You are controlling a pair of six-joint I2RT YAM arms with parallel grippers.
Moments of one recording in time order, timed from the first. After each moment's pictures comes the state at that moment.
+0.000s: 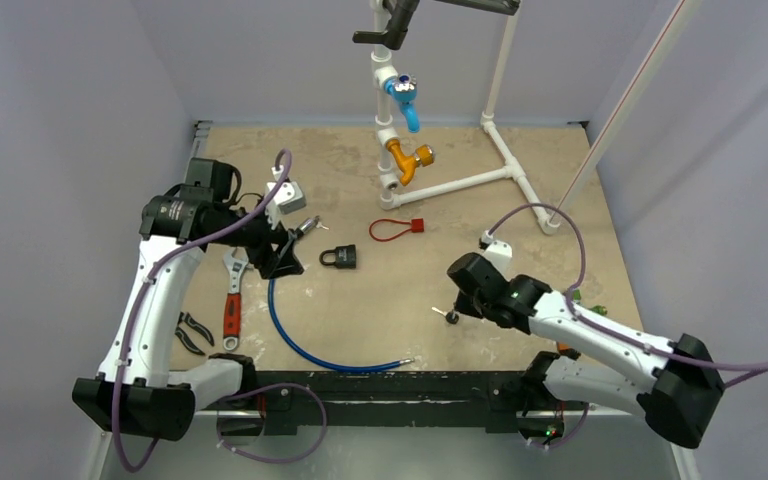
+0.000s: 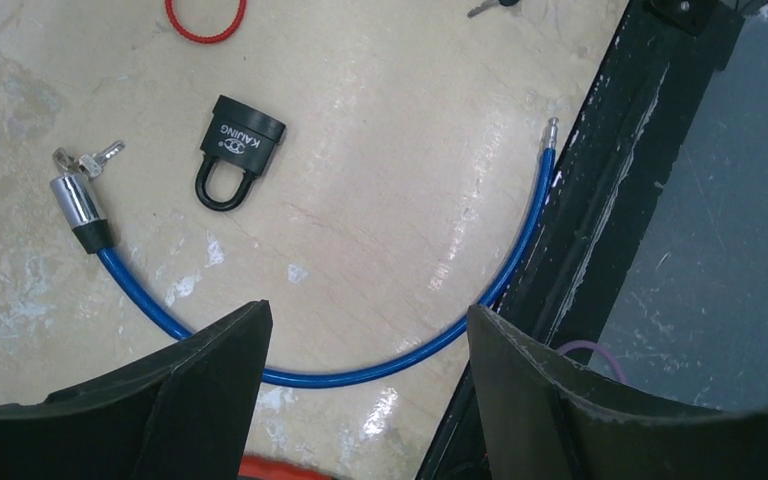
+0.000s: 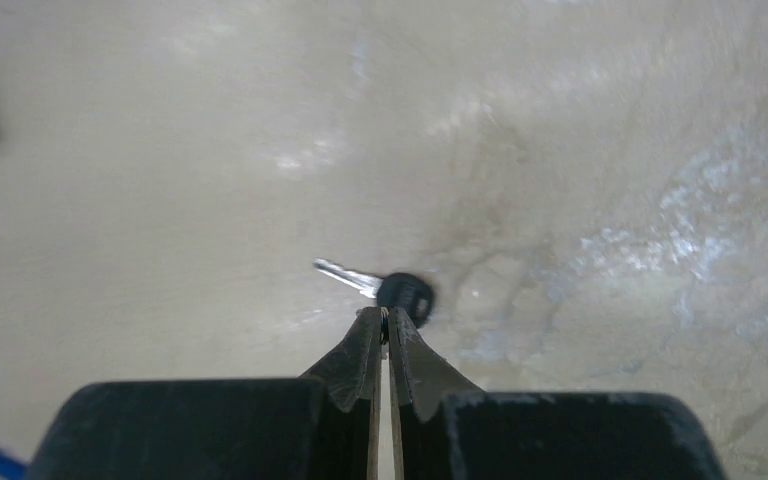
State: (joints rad) left arm -0.12 1.16 1.34 -1.27 0.76 0.68; right arm 0.84 1.07 0.62 -0.67 0.43 1.07
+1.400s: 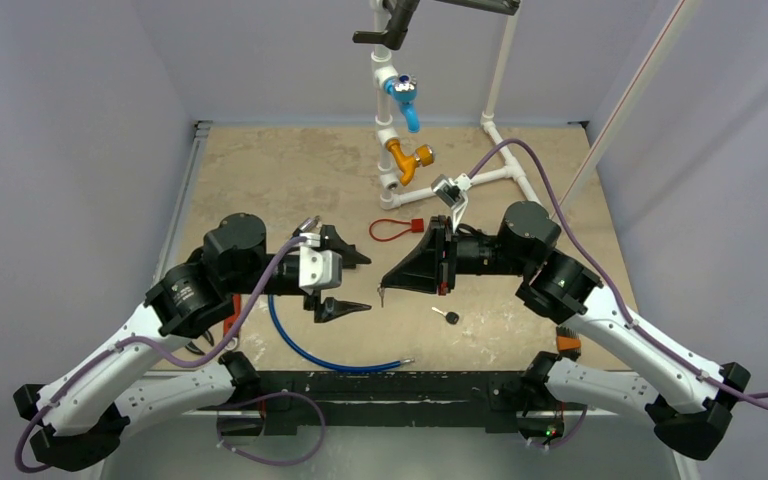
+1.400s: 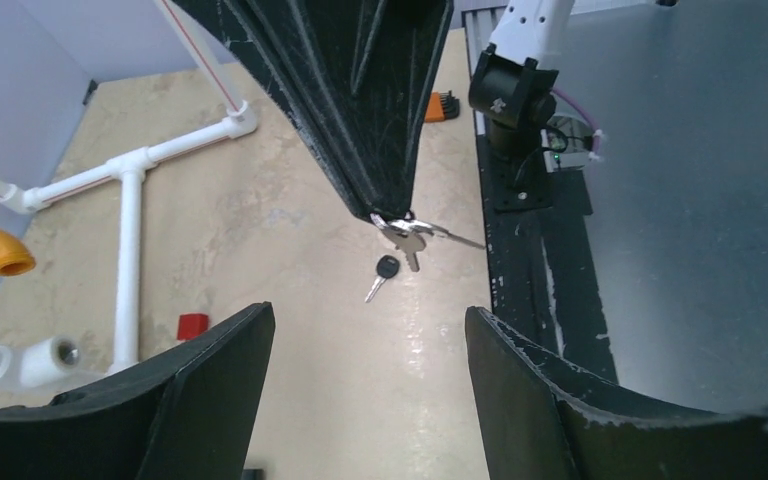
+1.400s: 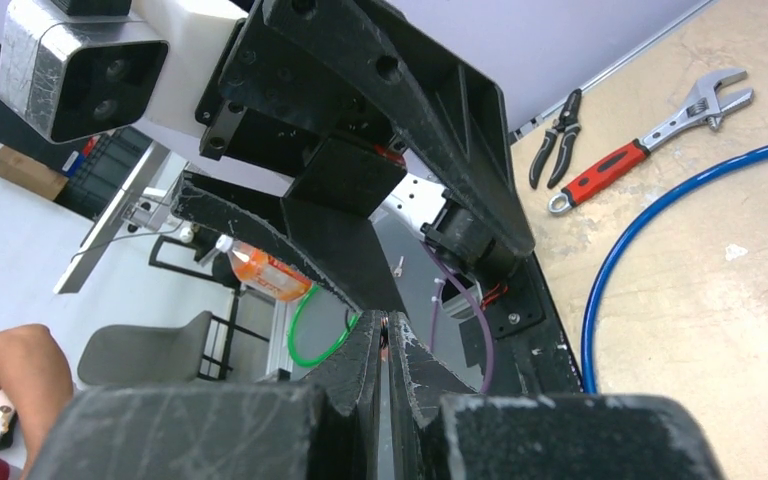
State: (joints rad) left arm -0.87 0.82 1.12 -0.55 0.58 0.35; right arm 0.85 0.94 1.04 -0.11 -0.66 0.73
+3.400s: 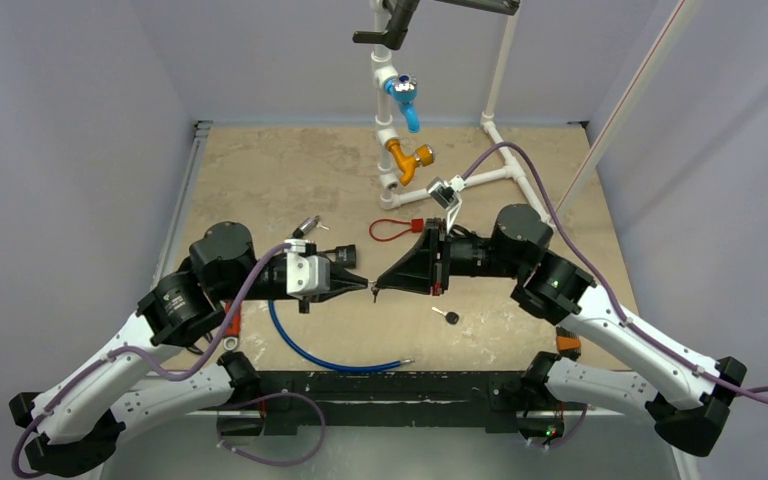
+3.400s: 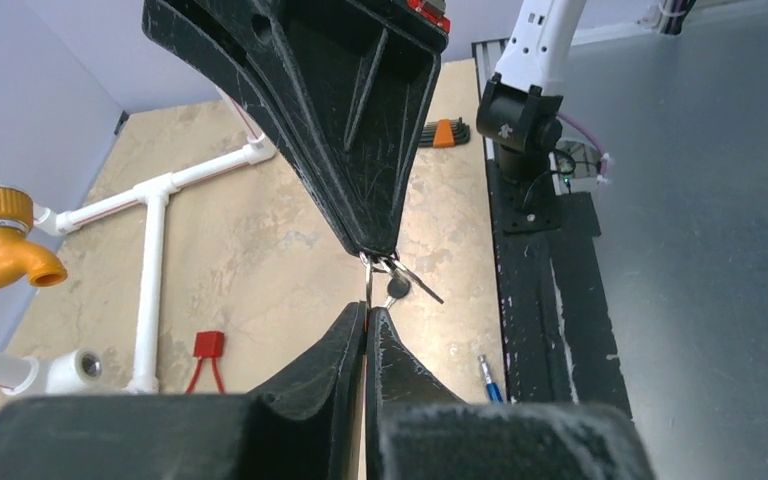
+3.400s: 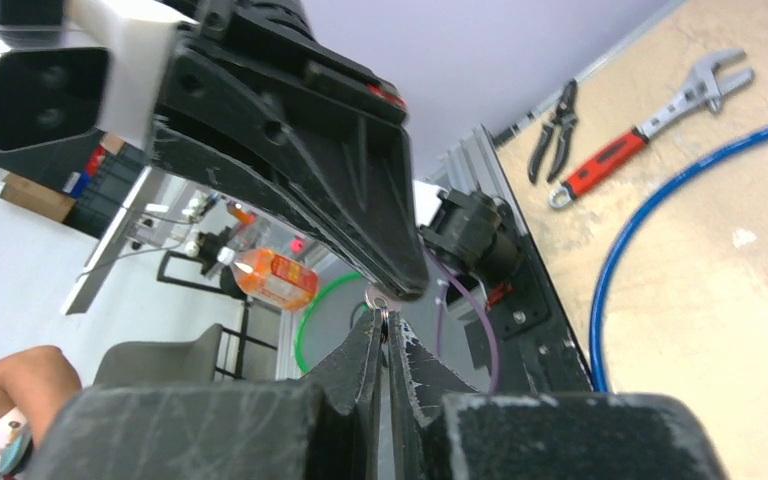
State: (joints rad) left arm -0.88 0.77 1.07 -0.44 0.57 0.27; right arm 0.88 0.96 1.01 -0.06 -0.61 0.78
